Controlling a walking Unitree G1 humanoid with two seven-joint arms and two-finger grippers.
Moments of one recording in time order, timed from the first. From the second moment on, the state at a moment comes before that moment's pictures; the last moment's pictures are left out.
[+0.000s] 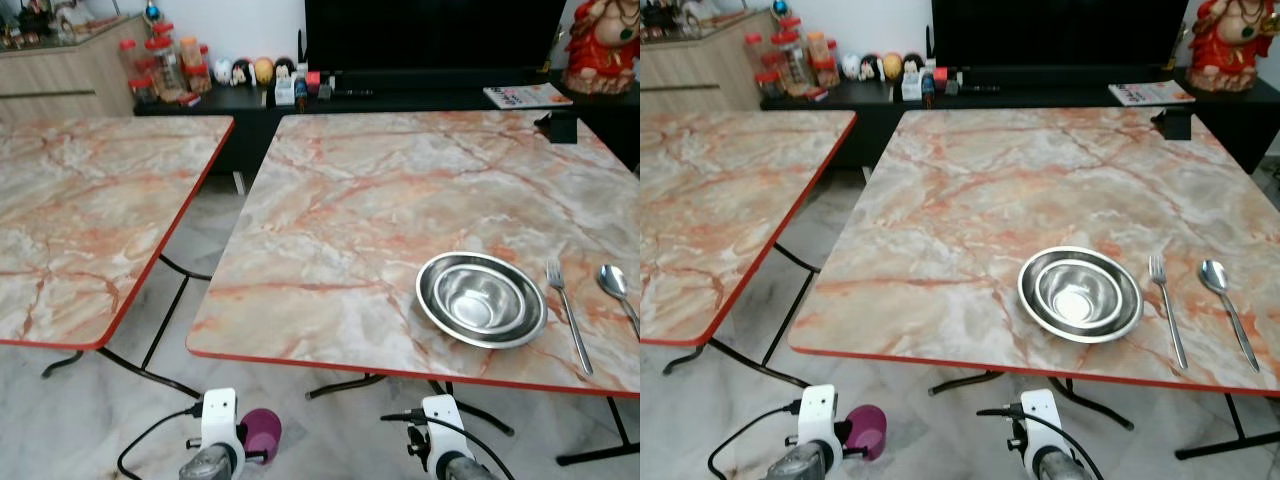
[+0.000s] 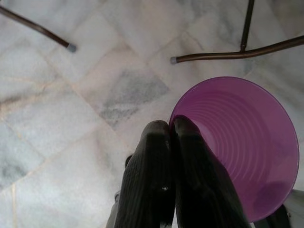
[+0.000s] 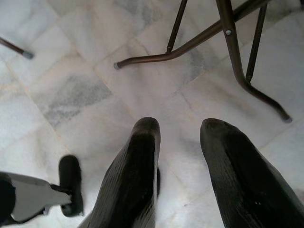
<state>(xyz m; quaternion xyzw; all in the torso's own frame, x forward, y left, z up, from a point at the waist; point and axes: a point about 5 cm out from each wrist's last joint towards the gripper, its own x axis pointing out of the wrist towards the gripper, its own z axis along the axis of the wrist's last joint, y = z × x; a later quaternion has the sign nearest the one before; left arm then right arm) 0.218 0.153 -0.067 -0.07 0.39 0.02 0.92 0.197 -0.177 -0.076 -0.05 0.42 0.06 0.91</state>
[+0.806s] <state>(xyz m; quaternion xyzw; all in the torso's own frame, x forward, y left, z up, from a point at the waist) 0.184 0.183 -0.081 -0.06 0.40 0.08 0.91 0.200 -0.148 -0.076 -0.05 0.41 0.11 0.90</state>
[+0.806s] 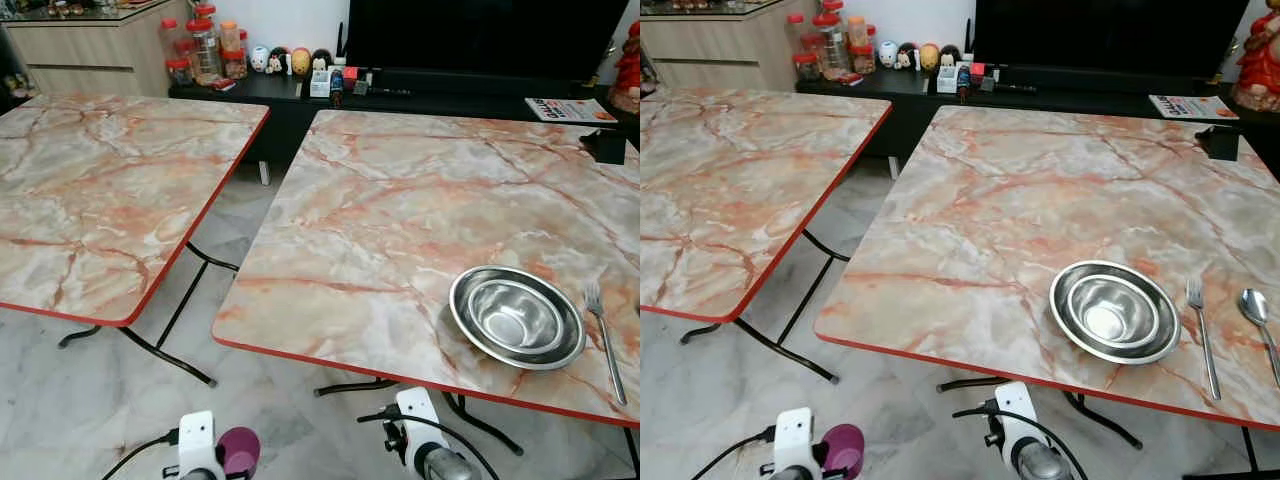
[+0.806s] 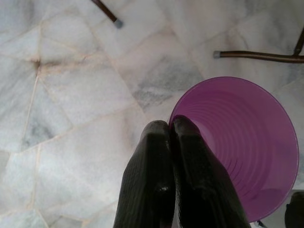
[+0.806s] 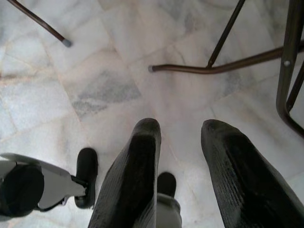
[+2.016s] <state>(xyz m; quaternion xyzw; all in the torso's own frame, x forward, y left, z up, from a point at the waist) 0.199 0.167 -0.075 -0.09 0.38 0.05 0.92 0.195 -0.173 -0.078 -0.05 0.43 0.06 0.90</state>
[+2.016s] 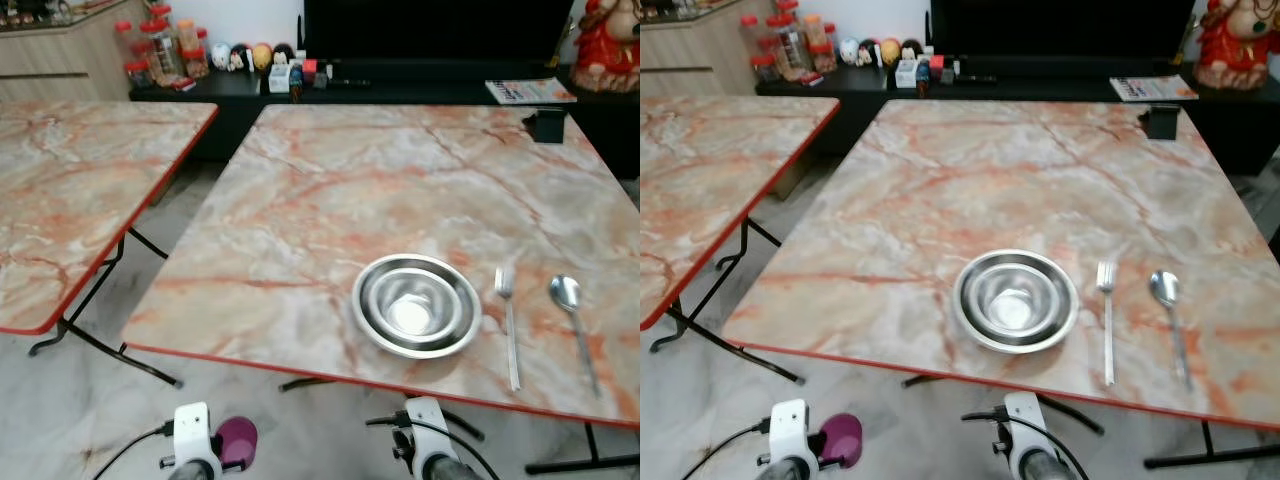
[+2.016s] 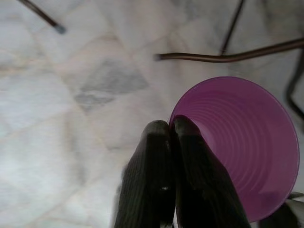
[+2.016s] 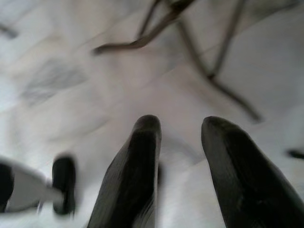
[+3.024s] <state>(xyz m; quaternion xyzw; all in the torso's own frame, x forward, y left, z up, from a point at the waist) 0.189 0.282 -0.040 0.03 0.26 0.41 0.88 0.193 -0.159 -0.080 -0.05 0.43 0.09 0.90</state>
